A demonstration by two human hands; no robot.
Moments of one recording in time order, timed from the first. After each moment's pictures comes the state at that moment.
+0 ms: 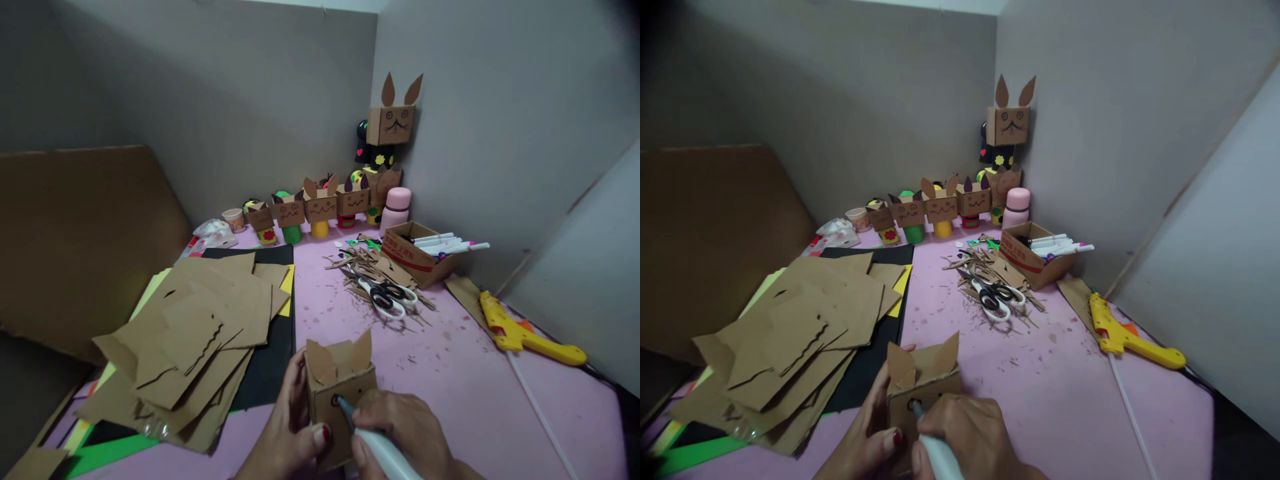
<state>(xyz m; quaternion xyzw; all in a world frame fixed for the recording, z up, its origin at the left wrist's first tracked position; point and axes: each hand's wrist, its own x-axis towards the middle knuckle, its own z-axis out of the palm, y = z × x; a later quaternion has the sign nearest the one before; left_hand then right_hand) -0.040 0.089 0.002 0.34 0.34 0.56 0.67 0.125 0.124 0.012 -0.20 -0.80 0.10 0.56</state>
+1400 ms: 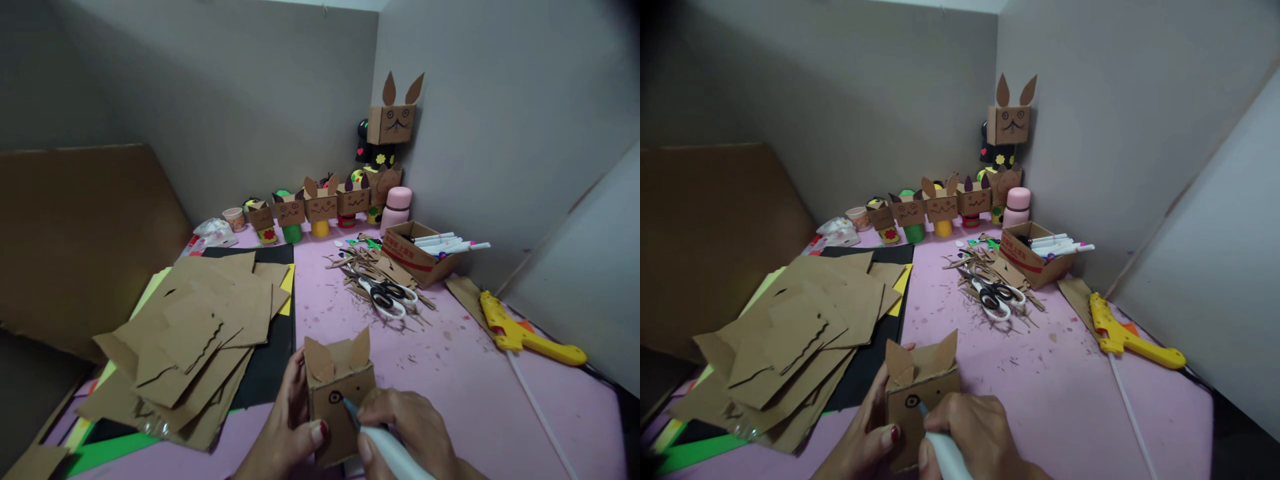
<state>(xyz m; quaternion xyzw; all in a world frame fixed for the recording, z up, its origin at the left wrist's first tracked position) -0.043 0.089 0.005 0.34 0.37 0.54 0.67 0.129 0.118 0.007 -0.25 -0.79 0.11 0.55</state>
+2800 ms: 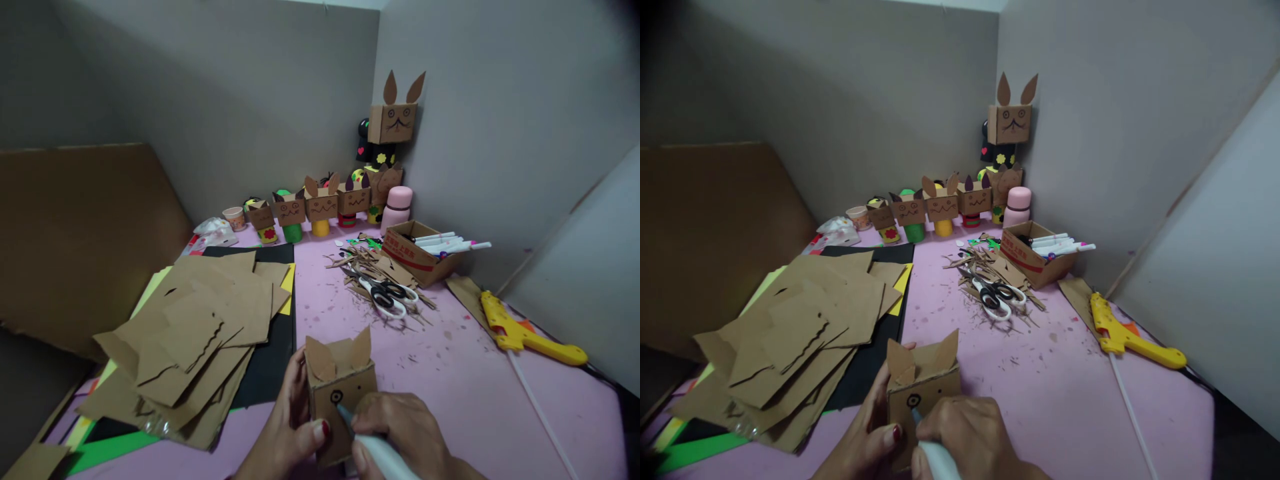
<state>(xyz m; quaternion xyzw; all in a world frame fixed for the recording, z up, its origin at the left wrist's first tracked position) -0.041 0.091 -0.003 0.37 0.34 0.57 0.66 0.122 0.124 0.006 -0.19 -0.79 0.13 0.57</state>
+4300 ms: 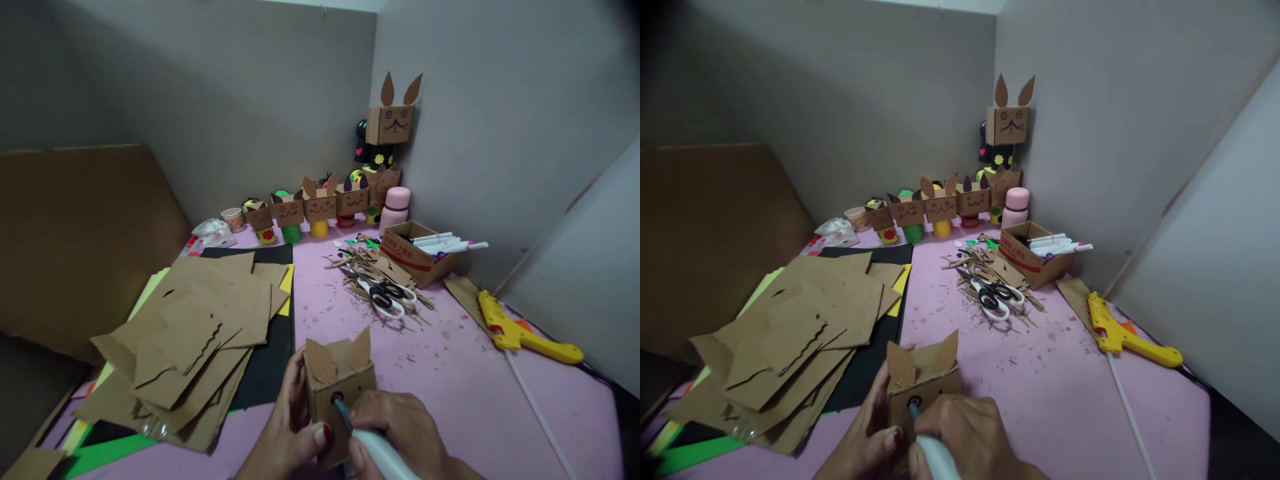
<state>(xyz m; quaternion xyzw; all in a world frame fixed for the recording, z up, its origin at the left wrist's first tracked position) -0.041 0.090 -0.001 0.37 0.36 0.56 0.66 0.124 0.124 0.011 -0.20 -0.80 0.11 0.55</state>
